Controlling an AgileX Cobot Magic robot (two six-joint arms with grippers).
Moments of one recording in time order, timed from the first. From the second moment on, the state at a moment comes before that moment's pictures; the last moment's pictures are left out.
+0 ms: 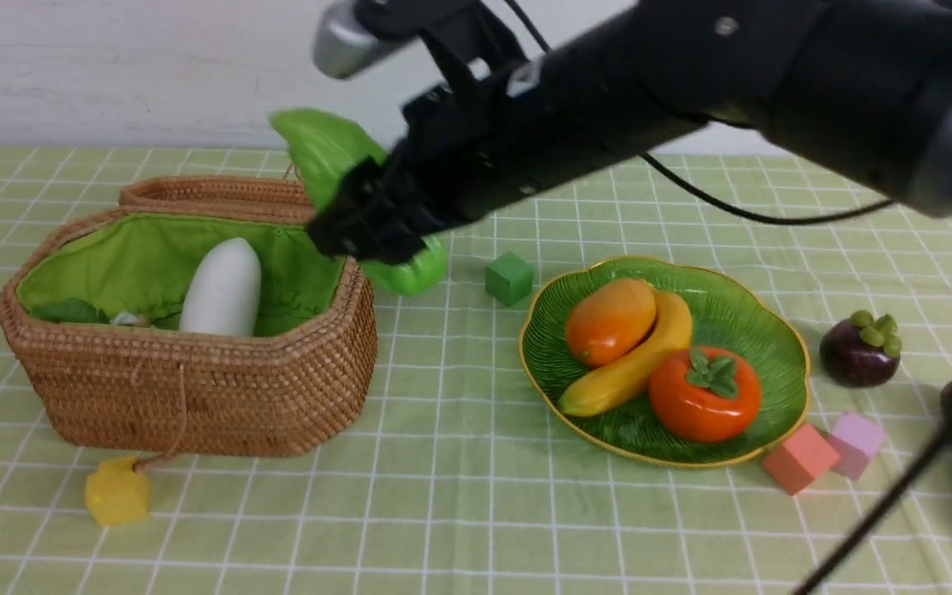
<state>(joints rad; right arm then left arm) 0.69 1.87 -1.84 0.54 0.68 -0.54 -0.73 0.41 -0.75 0.64 0.77 -0.65</state>
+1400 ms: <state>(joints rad) 0.64 1.69 -1.95 -0.08 1.25 0.05 -0.73 0.41 -0.75 0.13 0.75 -0.20</state>
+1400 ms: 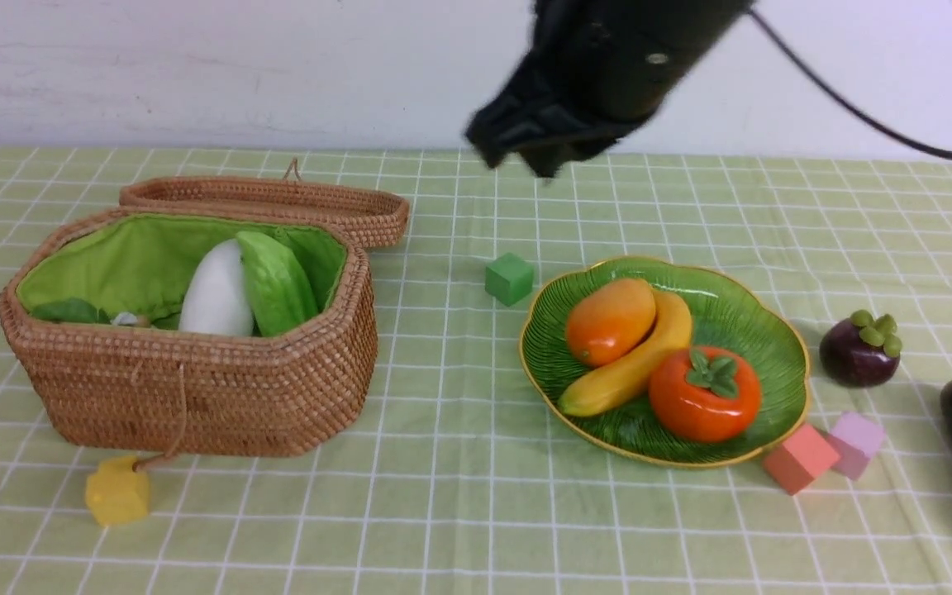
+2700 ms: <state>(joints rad) -0.25 1.91 -1.20 0.07 0.76 0.08 -0.73 0.41 -0.75 -0.12 0.76 0.14</state>
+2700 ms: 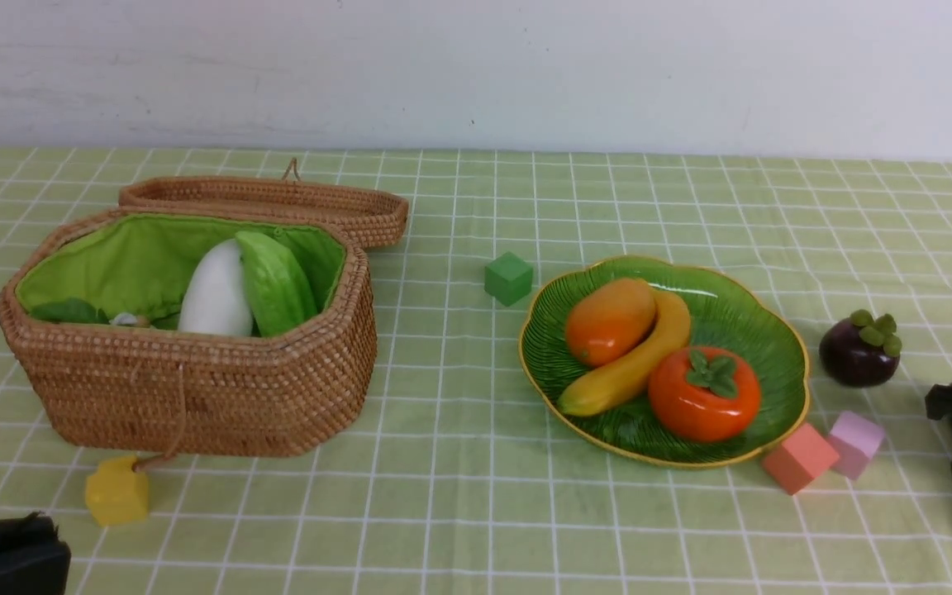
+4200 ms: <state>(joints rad) 0.76 2.07 -2.27 0.26 0.90 -0.16 -0.73 0.41 -0.75 0.82 0.80 -0.82</state>
